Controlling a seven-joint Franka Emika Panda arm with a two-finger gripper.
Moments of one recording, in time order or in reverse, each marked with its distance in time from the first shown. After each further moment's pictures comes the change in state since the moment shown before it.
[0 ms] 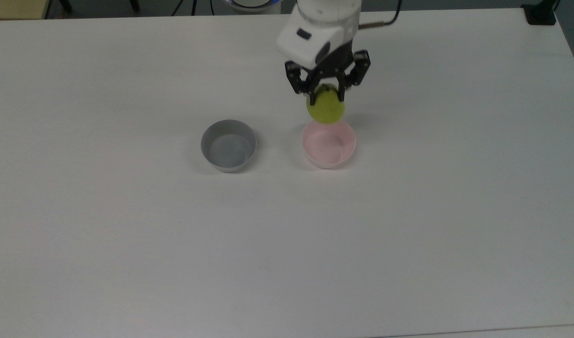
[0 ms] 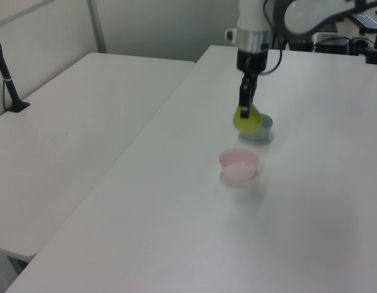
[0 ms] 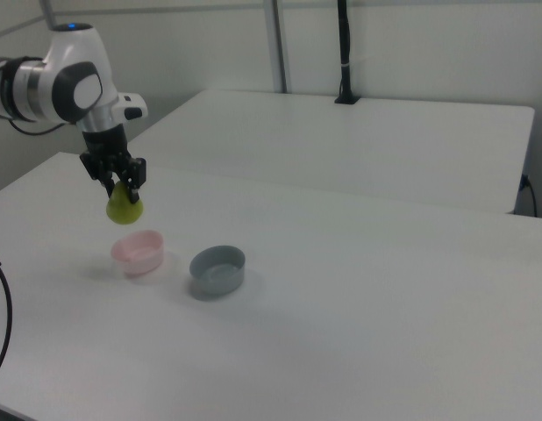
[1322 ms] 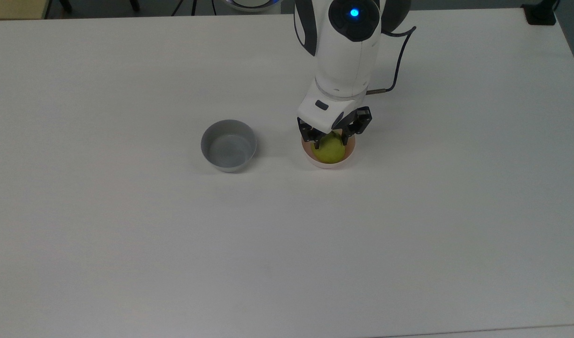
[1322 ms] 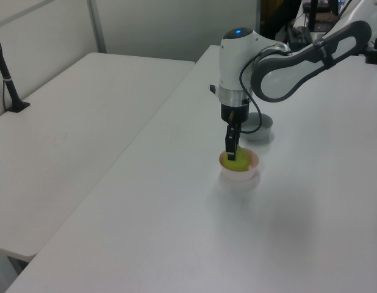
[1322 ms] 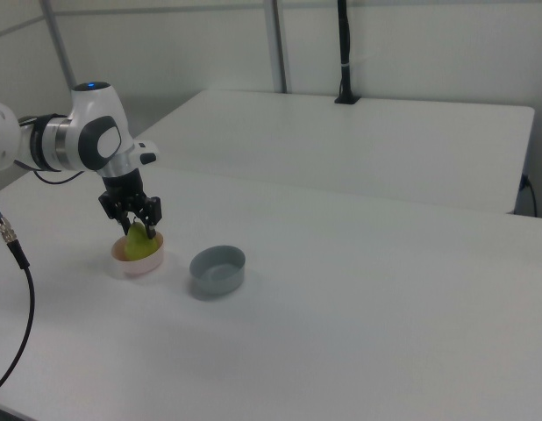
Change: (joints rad) arm 0.038 0.205 -0.004 -0.008 -0.042 0.179 0.003
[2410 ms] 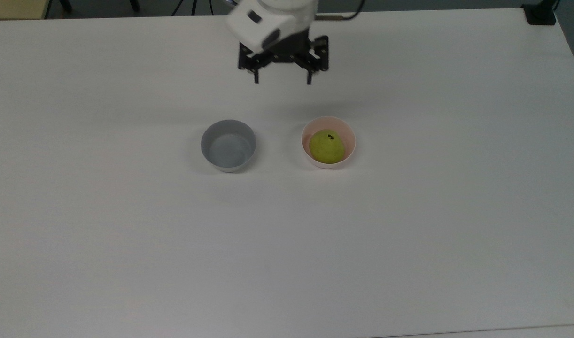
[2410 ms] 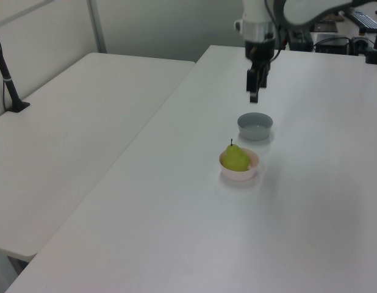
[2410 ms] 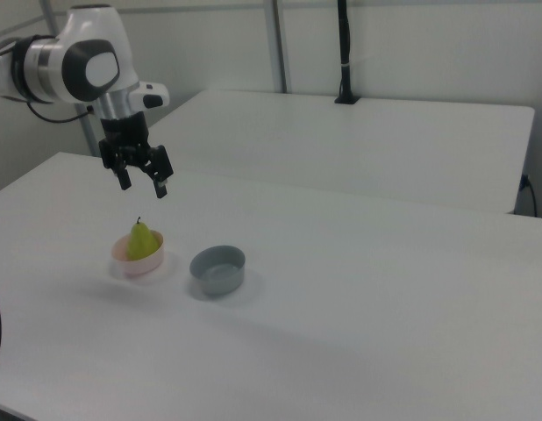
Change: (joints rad) arm -0.129 -0.265 -0.008 0.025 -0.034 -0.339 0.055
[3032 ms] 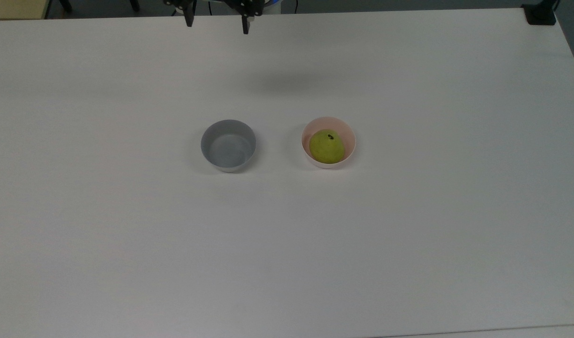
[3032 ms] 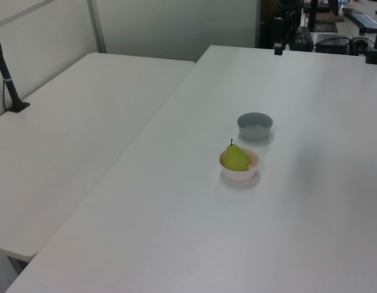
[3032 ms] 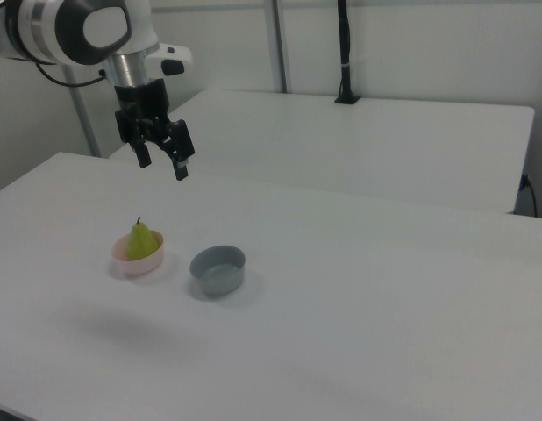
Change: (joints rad) arm -0.177 -0.157 -0.001 0.012 0.003 -0.133 -0.049
